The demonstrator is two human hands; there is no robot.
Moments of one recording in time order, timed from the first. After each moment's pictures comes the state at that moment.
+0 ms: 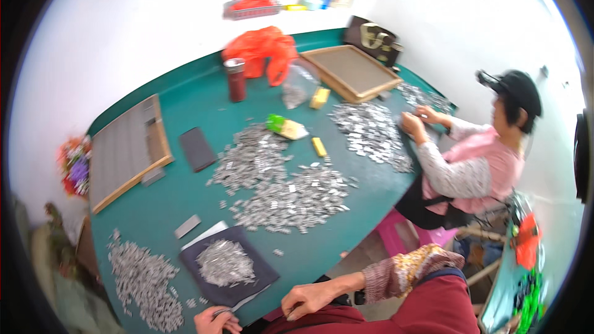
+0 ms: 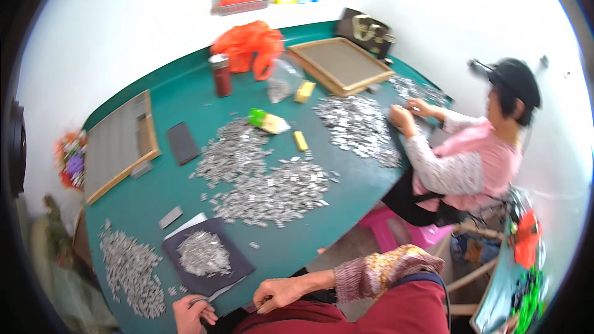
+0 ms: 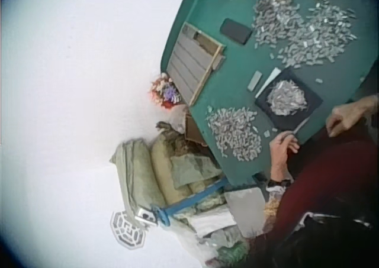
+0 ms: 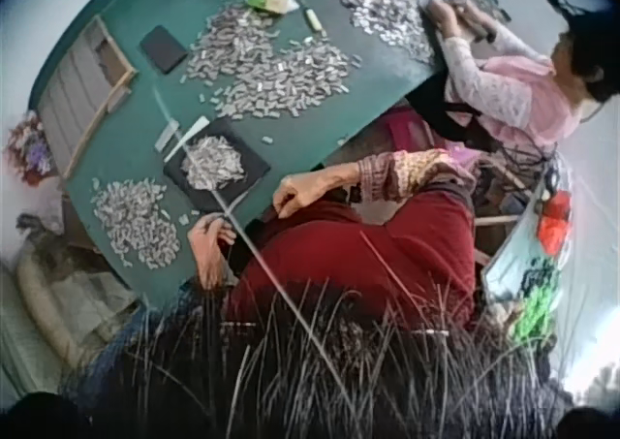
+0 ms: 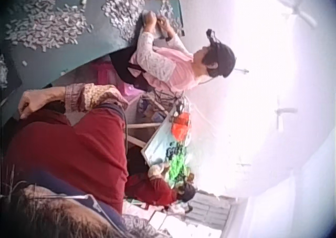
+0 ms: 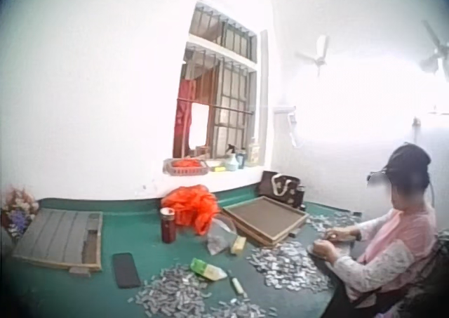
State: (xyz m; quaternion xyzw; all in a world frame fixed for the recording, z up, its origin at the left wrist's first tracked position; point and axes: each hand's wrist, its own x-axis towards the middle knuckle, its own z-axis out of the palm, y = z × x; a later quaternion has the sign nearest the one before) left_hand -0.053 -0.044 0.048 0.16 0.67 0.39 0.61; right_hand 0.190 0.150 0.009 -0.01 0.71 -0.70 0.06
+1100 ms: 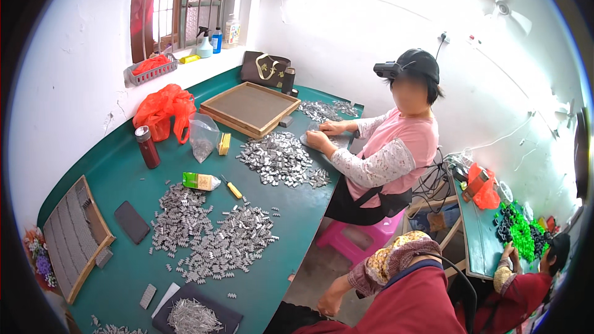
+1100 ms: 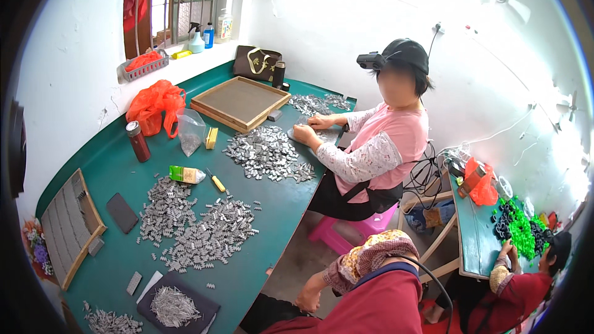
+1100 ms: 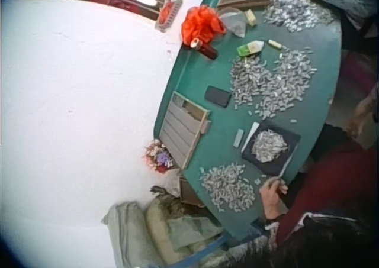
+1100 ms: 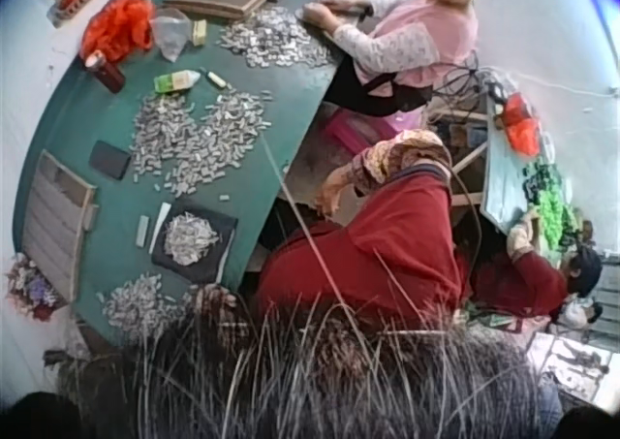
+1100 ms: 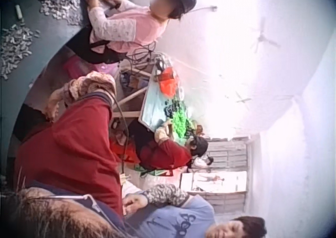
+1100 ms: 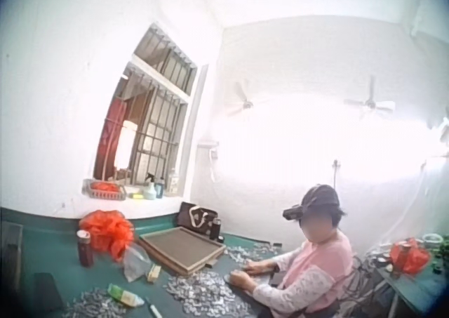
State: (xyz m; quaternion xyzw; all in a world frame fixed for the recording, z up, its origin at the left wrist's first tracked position) left_hand -0.062 -0.059 0.028 0.24 0.64 0.48 0.55; right_hand 0.382 0.147 -0.172 0.13 0.79 -0.51 0.32
